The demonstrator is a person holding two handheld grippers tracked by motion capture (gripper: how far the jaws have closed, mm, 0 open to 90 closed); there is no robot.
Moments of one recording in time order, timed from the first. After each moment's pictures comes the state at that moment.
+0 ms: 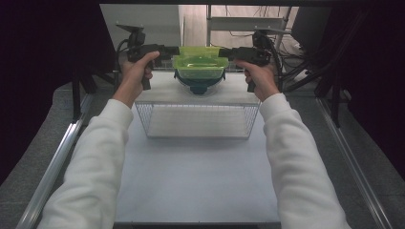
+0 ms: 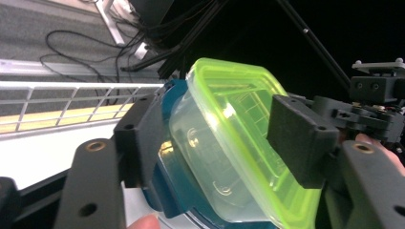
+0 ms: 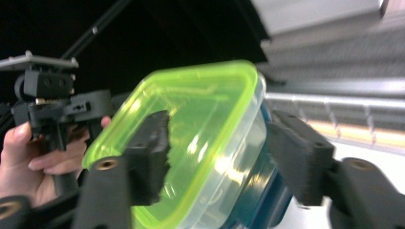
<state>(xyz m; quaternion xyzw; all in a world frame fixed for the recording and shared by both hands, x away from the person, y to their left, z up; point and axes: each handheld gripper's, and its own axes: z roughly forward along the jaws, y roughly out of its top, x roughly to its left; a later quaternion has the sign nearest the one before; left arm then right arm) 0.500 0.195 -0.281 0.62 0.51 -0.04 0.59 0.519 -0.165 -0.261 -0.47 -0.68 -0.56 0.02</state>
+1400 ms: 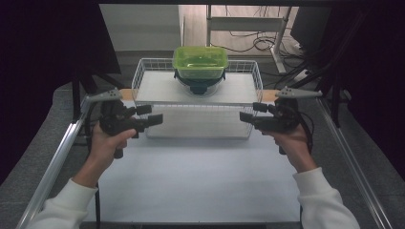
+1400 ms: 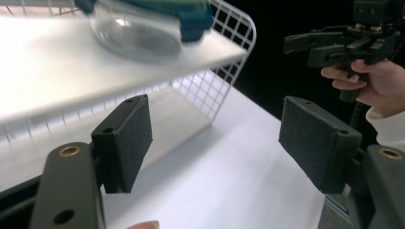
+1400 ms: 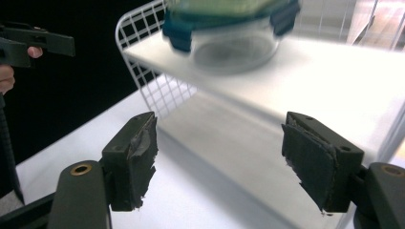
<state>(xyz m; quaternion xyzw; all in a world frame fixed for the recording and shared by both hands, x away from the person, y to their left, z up) 0.306 0.207 -0.349 0.72 0.38 0.07 0.58 0.355 -0.229 -0.322 -0.34 -0.77 -0.52 -0.12</state>
